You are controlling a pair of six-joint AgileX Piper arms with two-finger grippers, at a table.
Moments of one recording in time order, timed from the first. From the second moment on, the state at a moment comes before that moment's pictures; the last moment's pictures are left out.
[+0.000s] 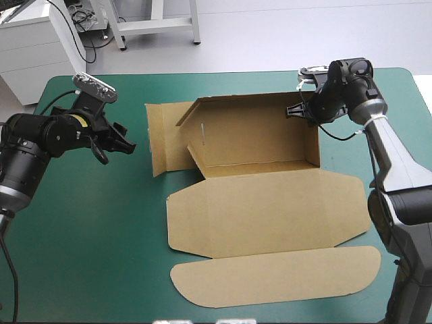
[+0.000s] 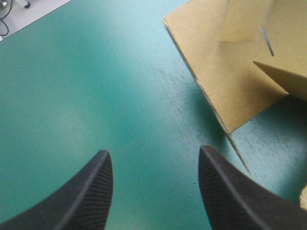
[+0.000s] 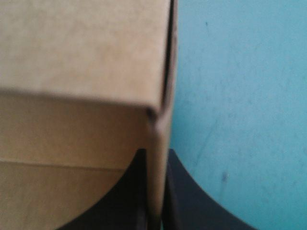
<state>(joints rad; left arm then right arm) -0.19 1.32 -1.37 -0.03 0.88 0.32 0.17 2.00 -1.99 0.04 1.23 0.00</state>
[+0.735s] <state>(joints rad) -0.19 0.74 -0.75 -0.10 0.55 0.33 0.17 2.06 -1.87 0.03 1.03 -0.03</state>
